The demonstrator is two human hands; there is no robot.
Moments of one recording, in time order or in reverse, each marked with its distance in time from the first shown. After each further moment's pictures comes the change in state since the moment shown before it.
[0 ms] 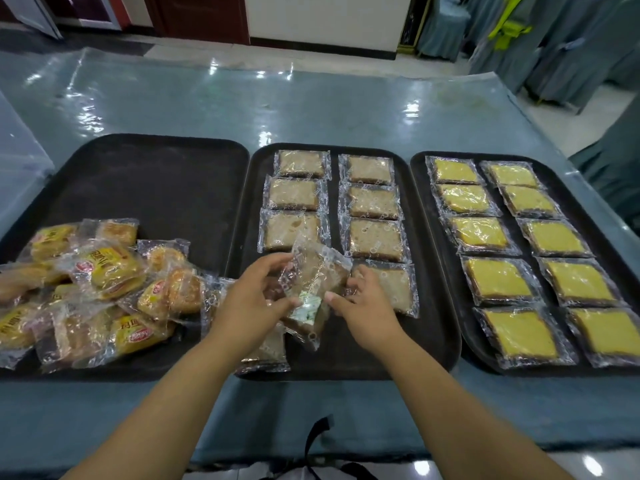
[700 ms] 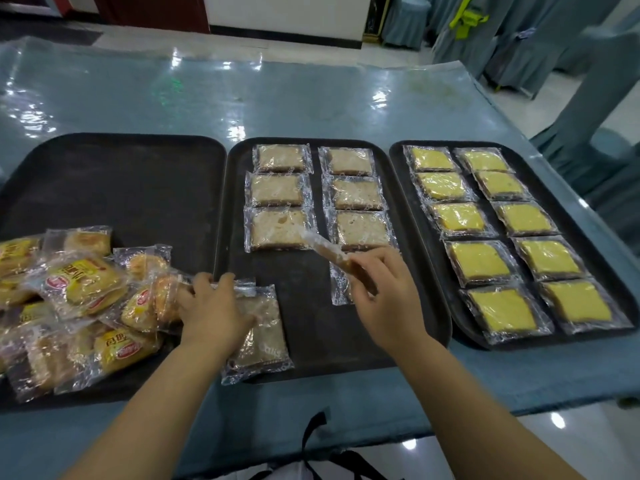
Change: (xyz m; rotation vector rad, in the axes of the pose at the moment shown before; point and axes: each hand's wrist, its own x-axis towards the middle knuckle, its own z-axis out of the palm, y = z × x) left_hand 0.013 -0.037 -0.022 0.780 0.003 -0.319; right_hand -0.017 -0.006 -0.019 -0.663 0.494 -0.902
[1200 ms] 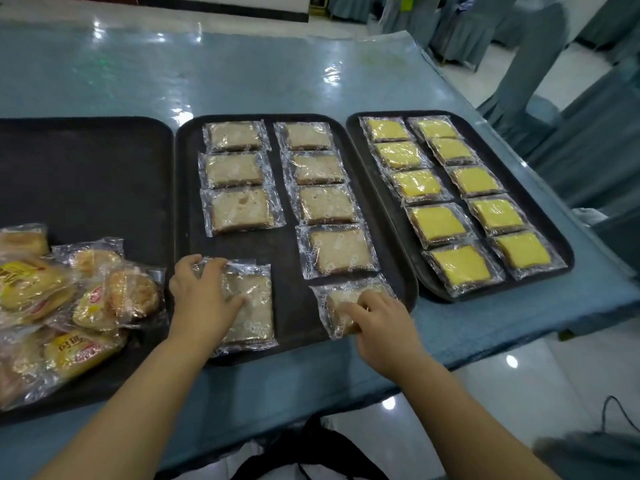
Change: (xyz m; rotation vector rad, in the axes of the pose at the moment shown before) left_hand -0.002 0.004 0.026 -0.279 0.067 0.198; right_hand -0.099 0.018 -0.016 -0.406 -0.474 0.179
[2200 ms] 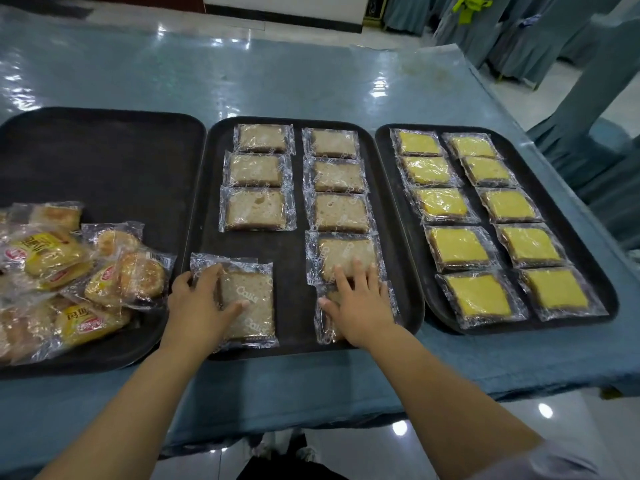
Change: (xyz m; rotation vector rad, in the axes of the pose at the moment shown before) left_hand -0.021 0.002 0.007 -0.045 -0.038 -0.234; right_hand 0.071 0.014 0.019 0.000 -0.486 0.164
